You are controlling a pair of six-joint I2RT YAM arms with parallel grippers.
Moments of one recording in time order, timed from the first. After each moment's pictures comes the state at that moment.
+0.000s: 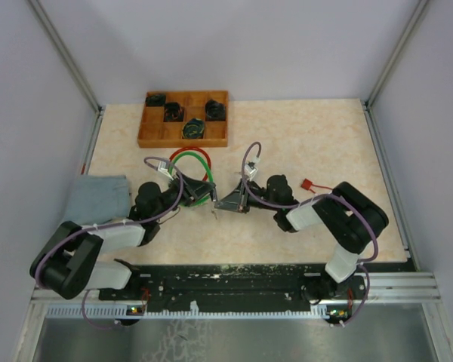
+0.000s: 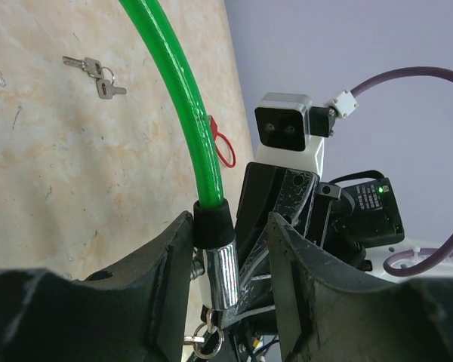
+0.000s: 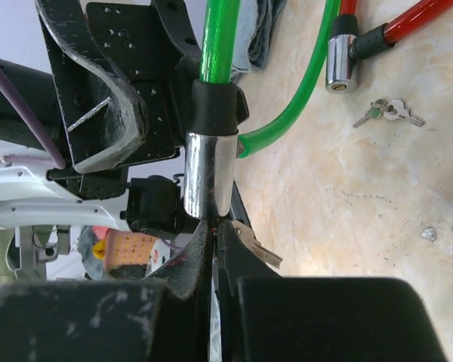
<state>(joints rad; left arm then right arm) -0.51 1.31 0.30 0.94 0.32 -1.18 0.66 1.70 0.51 1.09 -0.63 1.14</state>
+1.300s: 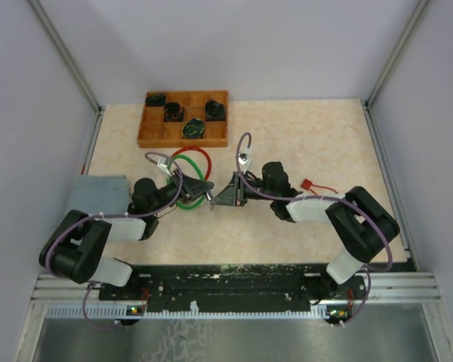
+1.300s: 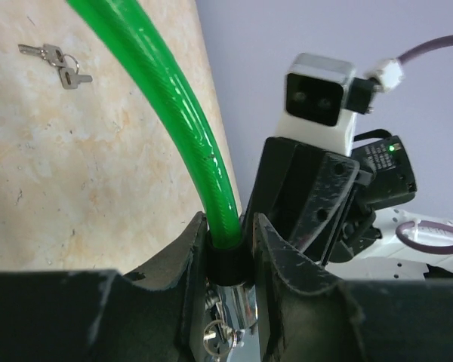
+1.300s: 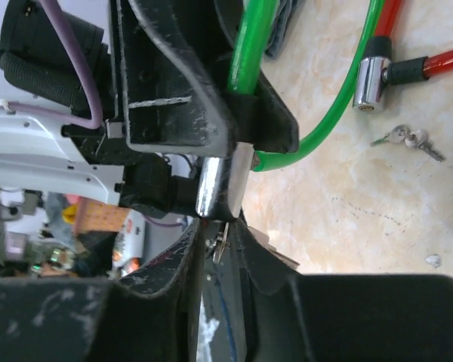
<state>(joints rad) -0.41 1.43 0.33 1.10 0.54 -1.22 0.66 1.62 0.65 0.80 -0.74 0.95</state>
